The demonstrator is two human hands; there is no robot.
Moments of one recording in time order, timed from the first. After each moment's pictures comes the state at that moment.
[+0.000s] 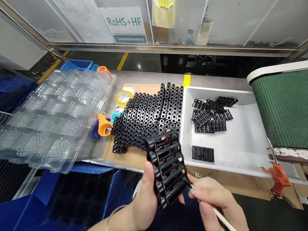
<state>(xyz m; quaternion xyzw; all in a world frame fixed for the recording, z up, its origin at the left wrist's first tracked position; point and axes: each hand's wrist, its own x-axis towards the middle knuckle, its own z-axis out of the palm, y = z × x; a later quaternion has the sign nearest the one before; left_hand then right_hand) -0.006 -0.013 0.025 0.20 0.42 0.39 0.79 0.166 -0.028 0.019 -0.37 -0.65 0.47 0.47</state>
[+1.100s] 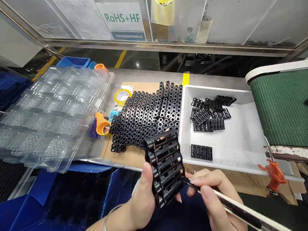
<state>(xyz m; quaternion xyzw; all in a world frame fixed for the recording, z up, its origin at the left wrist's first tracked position) -0.009 -0.015 0.023 0.24 0.42 0.38 0.79 0.155 -0.026 0.027 -0.42 -0.49 0.59 0.49</state>
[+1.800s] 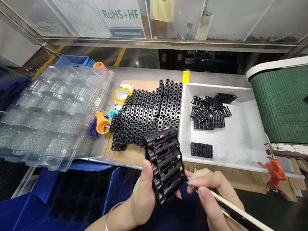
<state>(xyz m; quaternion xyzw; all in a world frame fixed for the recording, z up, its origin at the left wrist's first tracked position) -0.009 -0.012 0.025 0.23 0.44 0.37 0.79 0.159 -0.029 0.025 -0.42 -0.55 0.55 0.47</state>
